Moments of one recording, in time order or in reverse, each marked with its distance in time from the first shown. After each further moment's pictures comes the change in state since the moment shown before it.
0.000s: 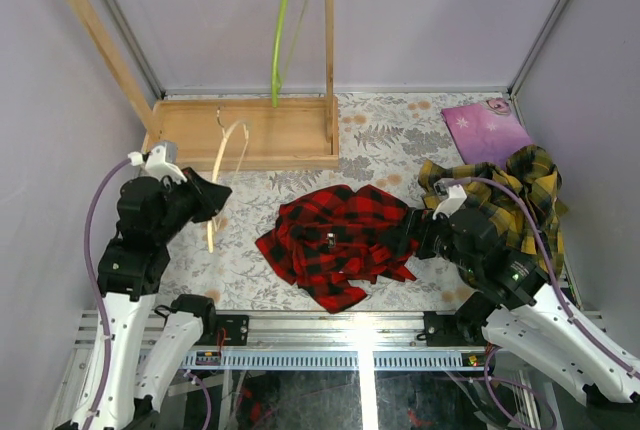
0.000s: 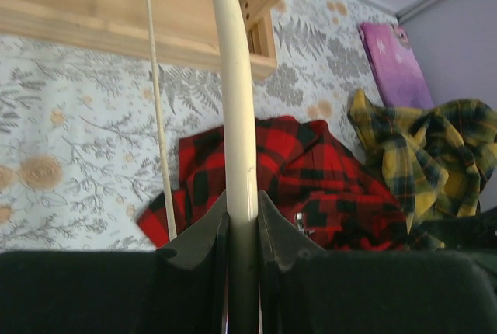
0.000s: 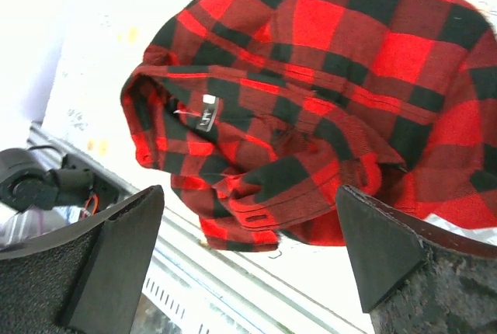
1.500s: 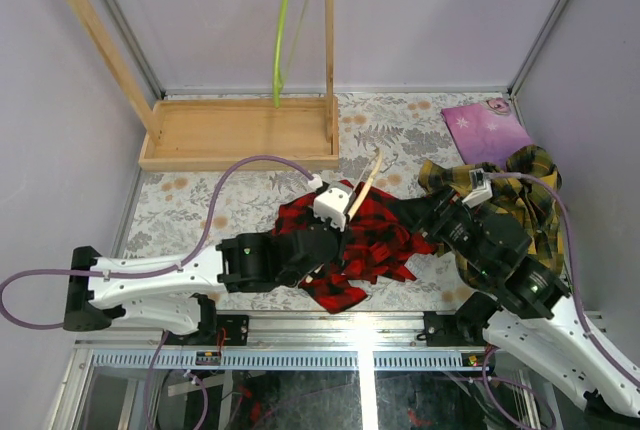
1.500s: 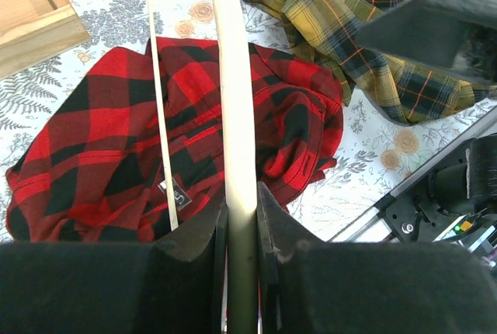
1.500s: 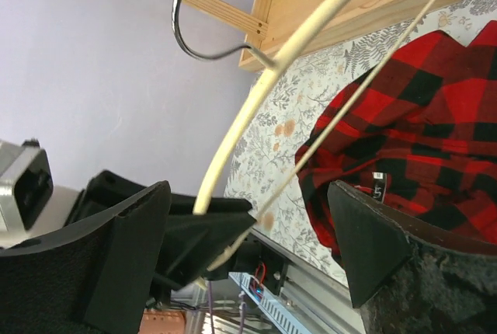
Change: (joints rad) left arm -1.258 0.544 0.108 0.267 -0.870 -0.011; right arm 0.000 -0.115 0.049 0.207 0.025 0.368
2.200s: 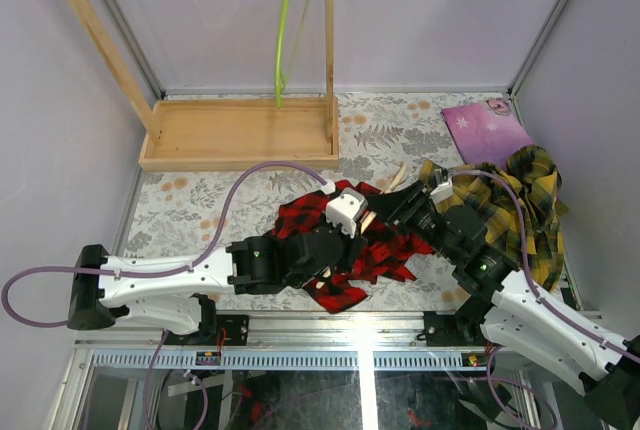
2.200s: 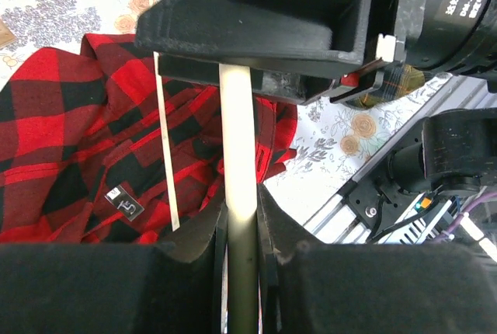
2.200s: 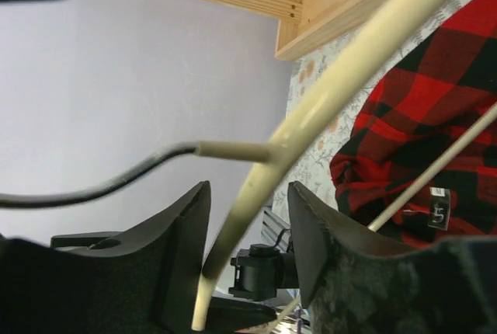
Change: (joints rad) left arm -0.016 0.042 -0.039 0.132 0.116 0.019; right arm 0.000 0.242 -0.208 0.488 -0.061 0.230
